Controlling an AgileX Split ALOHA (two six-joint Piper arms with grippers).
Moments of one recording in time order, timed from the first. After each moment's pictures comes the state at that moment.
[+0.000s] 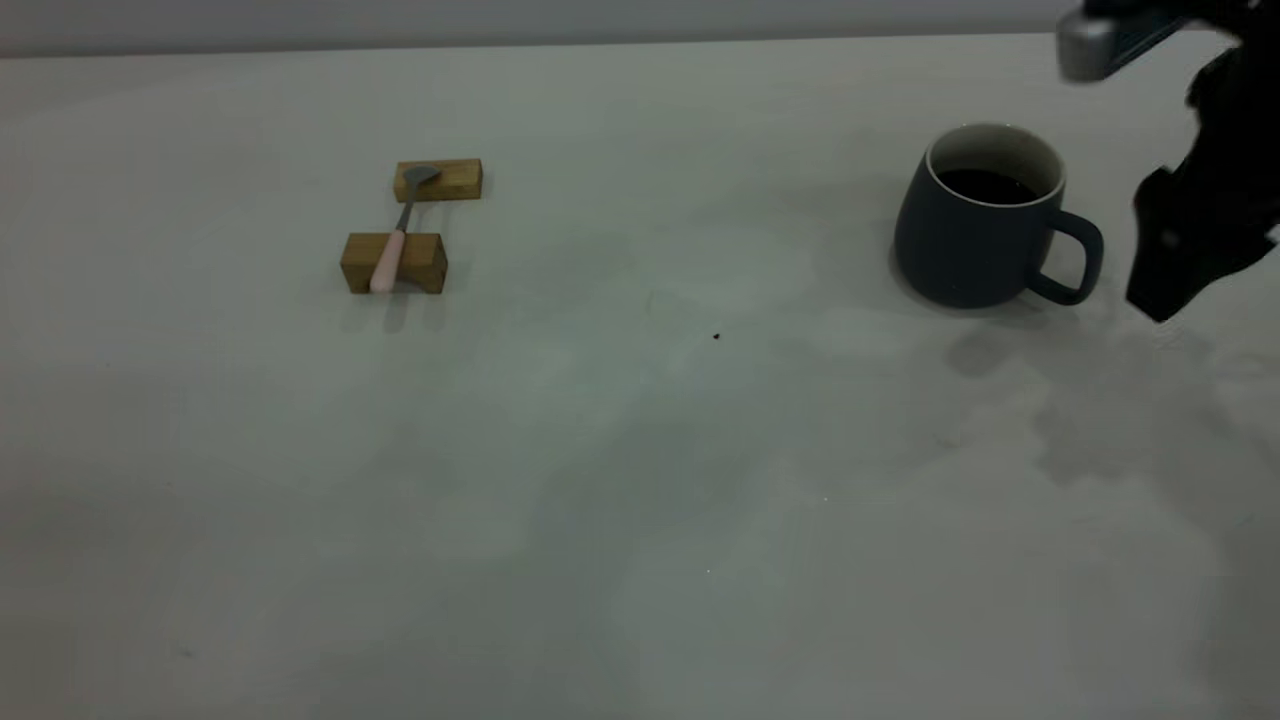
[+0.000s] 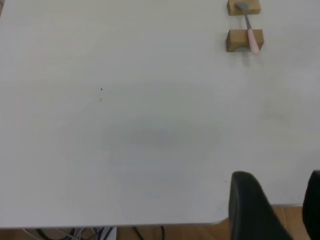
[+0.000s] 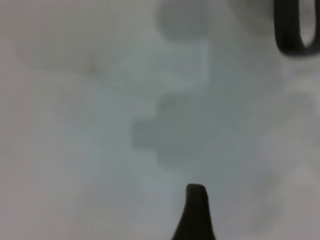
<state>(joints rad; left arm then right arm) 0.01 -0.02 -0.49 -0.01 1.13 0.01 0.11 1.98 -0.96 0.06 0.43 -0.65</state>
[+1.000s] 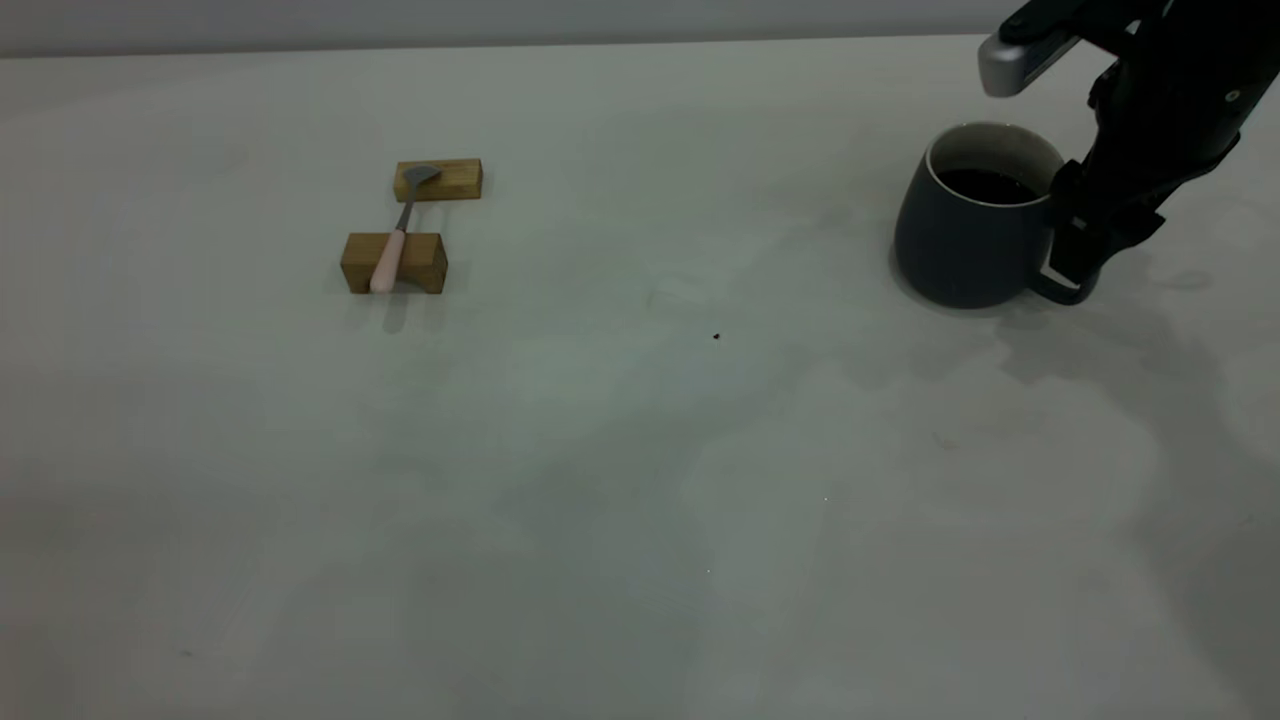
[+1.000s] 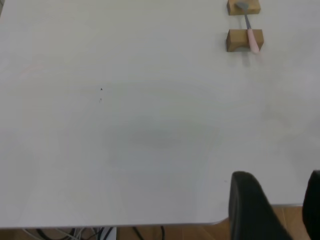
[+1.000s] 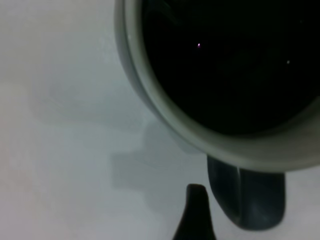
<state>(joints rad) 0.01 -0.02 -0.49 -0.01 1.13 0.01 0.10 2.24 -1.24 0.03 0.40 -0.71</state>
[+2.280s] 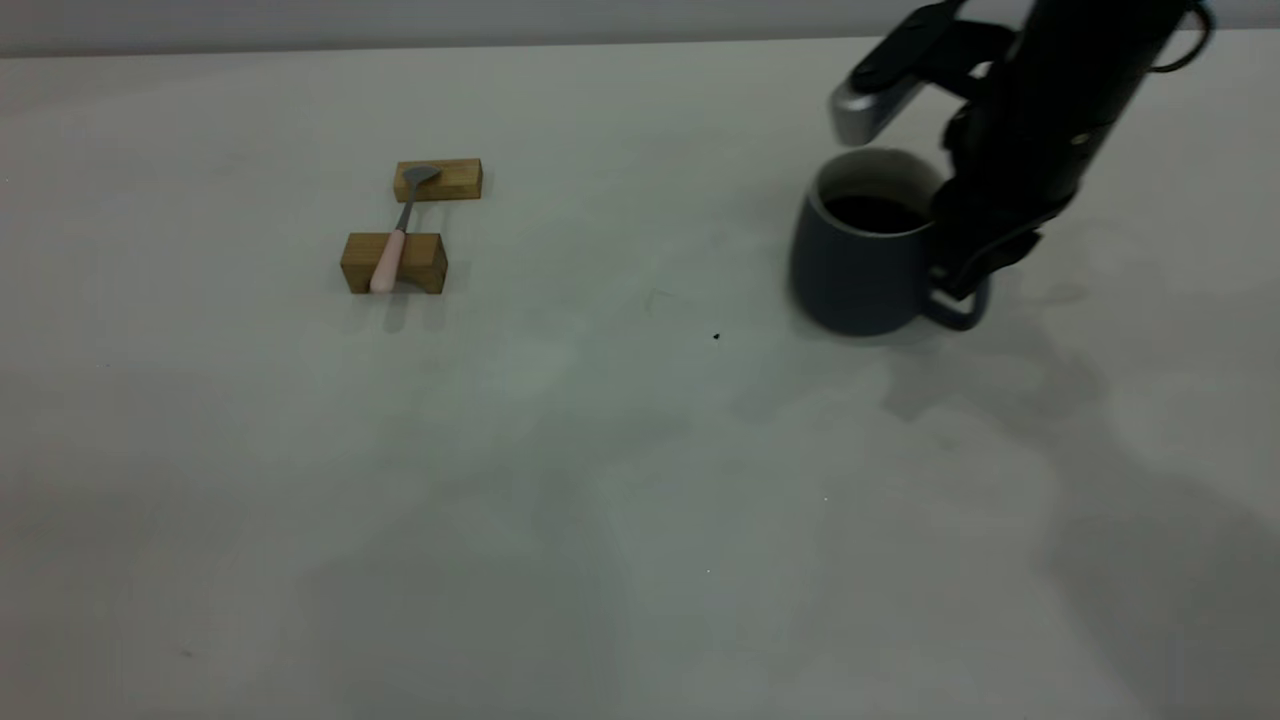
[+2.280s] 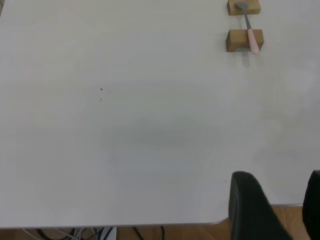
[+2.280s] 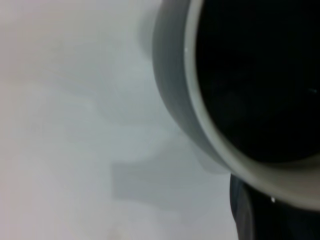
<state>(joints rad) 0.01 -0.02 -0.49 -0.01 1.13 0.01 0.31 2.26 -1.24 0.11 0.37 -0.72</state>
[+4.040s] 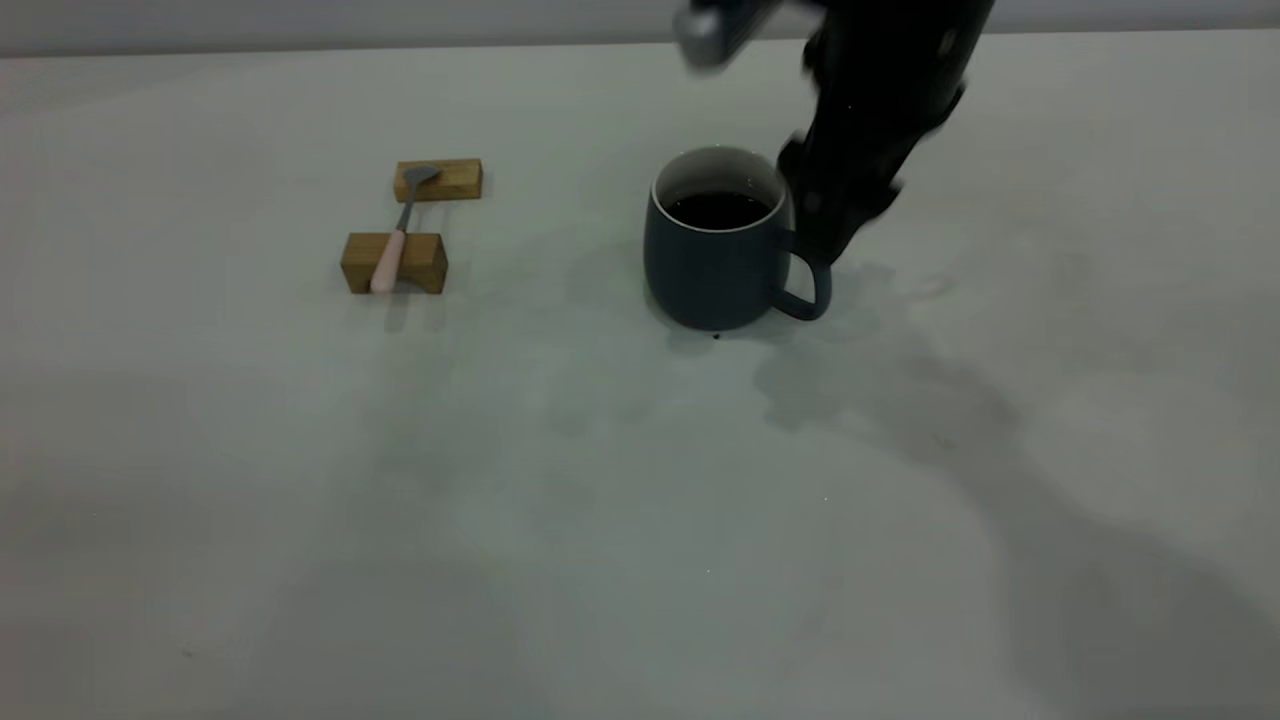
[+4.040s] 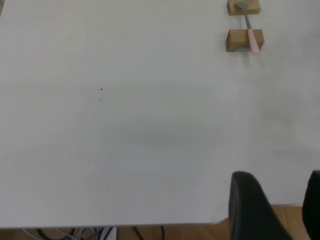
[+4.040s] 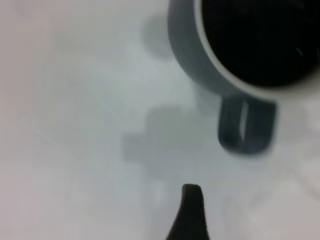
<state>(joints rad) 0.01 -0.02 -0.49 -0.01 1.13 0.01 0.46 2.15 -1.39 0.05 0.62 -0.60</state>
